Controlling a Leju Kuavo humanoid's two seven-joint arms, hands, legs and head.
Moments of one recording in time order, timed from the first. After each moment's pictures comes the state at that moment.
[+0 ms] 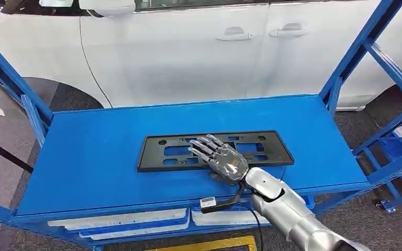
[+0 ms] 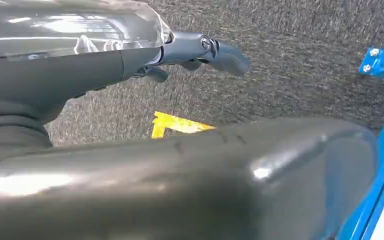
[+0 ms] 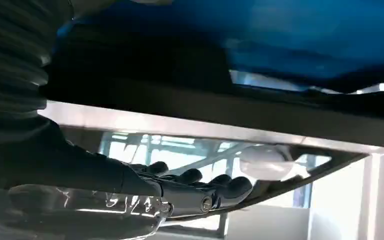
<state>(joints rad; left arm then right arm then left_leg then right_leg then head) -0.08 -0.06 1.27 -0.23 -0.80 0.13 -0.17 -0.52 -0.18 0.67 -0.96 1.20 -0.55 -0.36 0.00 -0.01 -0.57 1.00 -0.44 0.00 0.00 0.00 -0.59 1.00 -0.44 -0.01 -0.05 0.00</state>
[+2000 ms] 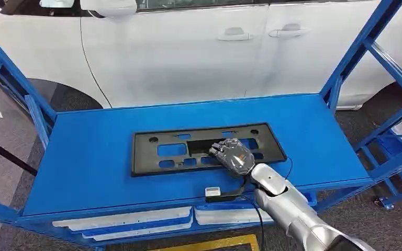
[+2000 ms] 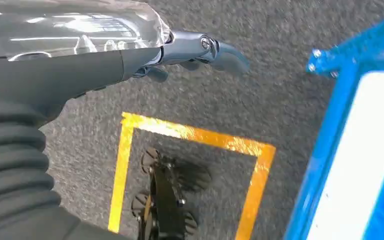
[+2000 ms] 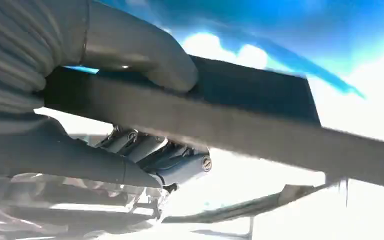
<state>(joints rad) -0.08 -0.06 1.27 -0.23 -0.80 0.05 -0.31 -0.54 -0.13 0.60 -0.91 0.94 -0.56 -0.47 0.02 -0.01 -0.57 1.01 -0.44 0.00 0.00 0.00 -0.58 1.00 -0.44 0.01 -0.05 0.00</state>
